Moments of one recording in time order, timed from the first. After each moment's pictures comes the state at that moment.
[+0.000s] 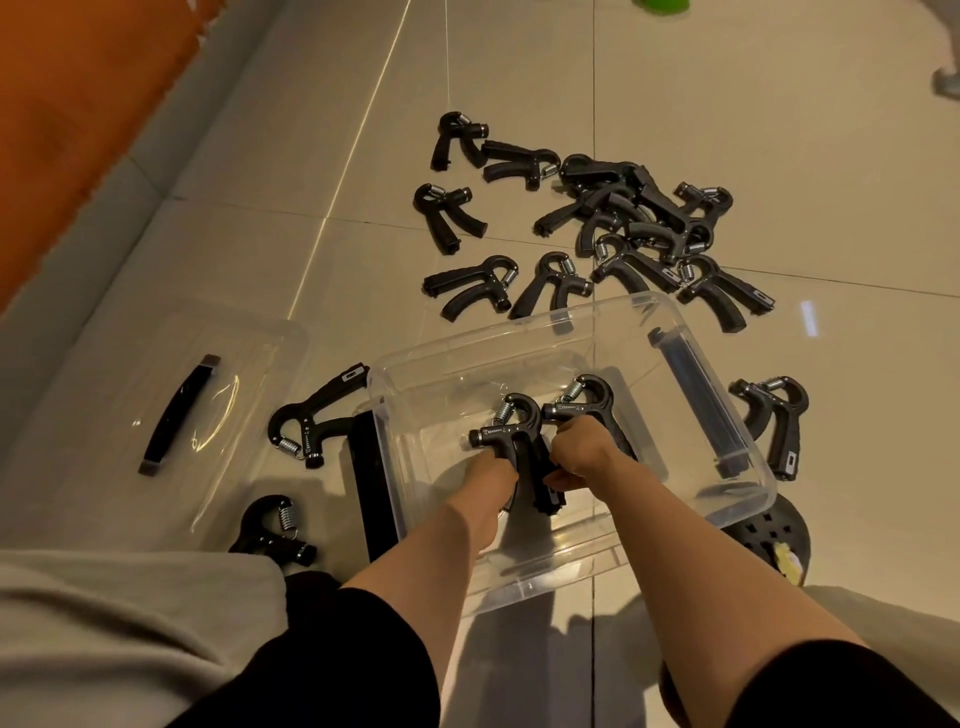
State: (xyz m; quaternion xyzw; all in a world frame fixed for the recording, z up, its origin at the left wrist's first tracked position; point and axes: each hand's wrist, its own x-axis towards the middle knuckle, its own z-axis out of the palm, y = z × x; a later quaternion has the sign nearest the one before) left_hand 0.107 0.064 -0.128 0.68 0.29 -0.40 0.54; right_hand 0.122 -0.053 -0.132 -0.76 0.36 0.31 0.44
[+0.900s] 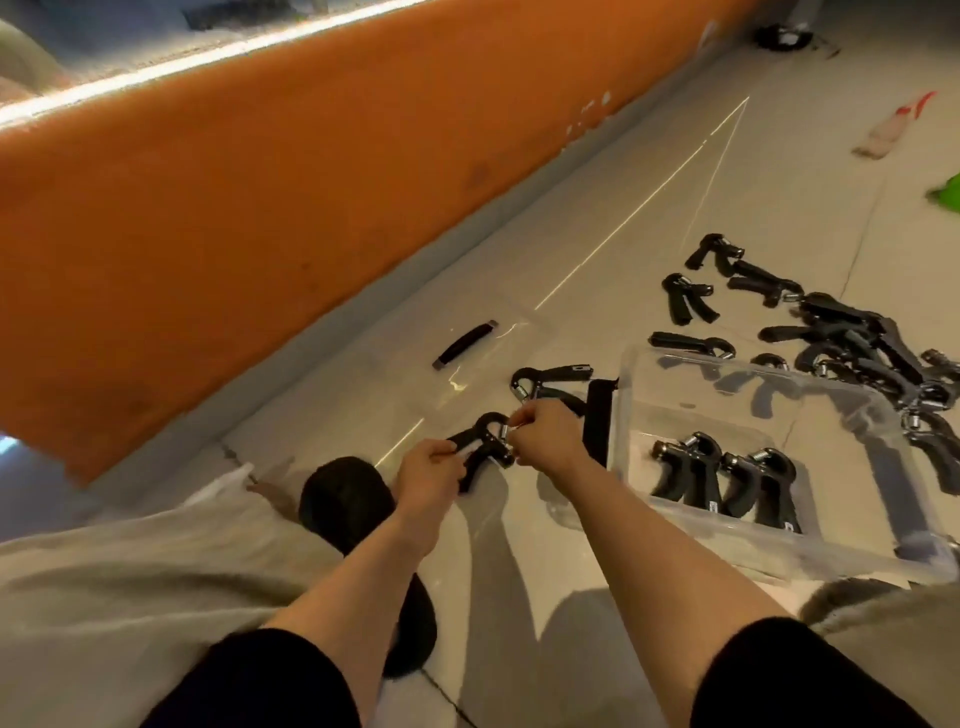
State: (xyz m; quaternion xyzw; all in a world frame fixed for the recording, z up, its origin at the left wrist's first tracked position) left_hand -0.086 0.294 -0.028 0.66 0.43 -0.01 0.61; right_hand 0.004 0.186 -0.014 -0.86 -0.05 0.25 0.44
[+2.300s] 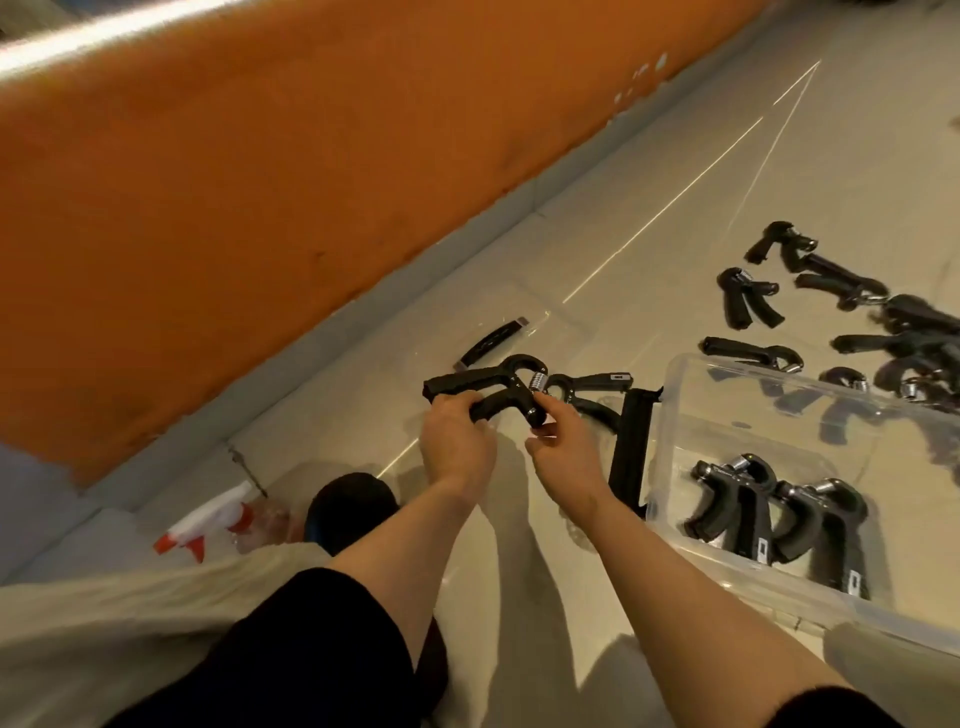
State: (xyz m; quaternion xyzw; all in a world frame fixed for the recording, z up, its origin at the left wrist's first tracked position) left_hand -0.005 0.309 -0.039 0.83 0.39 0.08 0.39; right_hand 0.028 0.211 -0.053 -0.82 -0.07 0.20 0.53
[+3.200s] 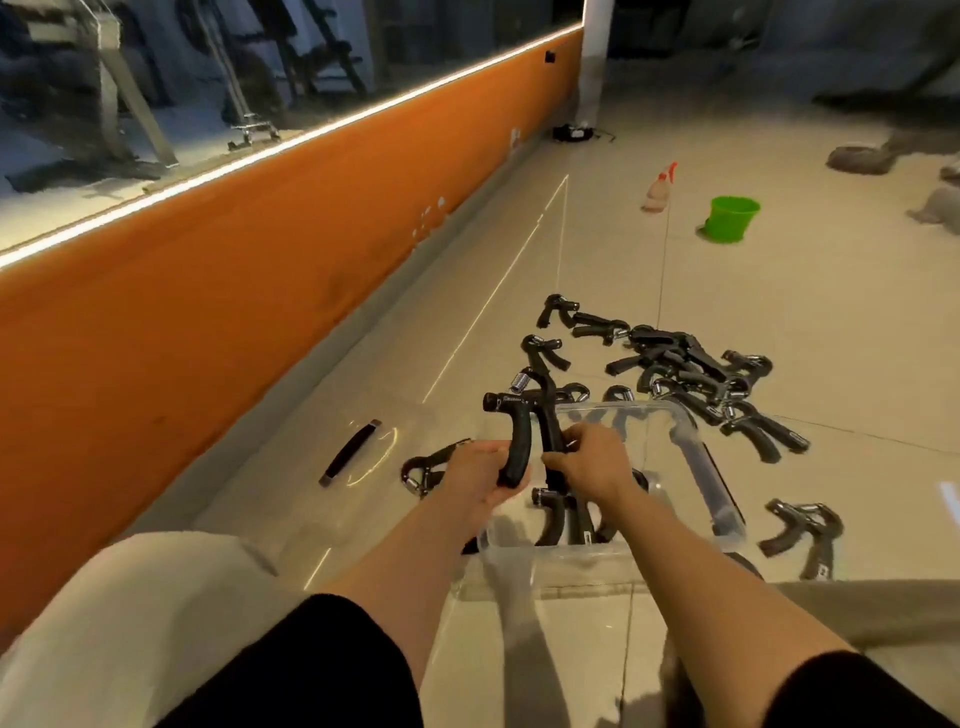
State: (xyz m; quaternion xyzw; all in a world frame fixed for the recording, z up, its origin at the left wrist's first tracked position) left_hand 0.024 0.148 0.060 0.56 0.27 -0.16 0.77; right_hand 0.040 0.017 0.058 -0.89 0.08 0.09 0.43
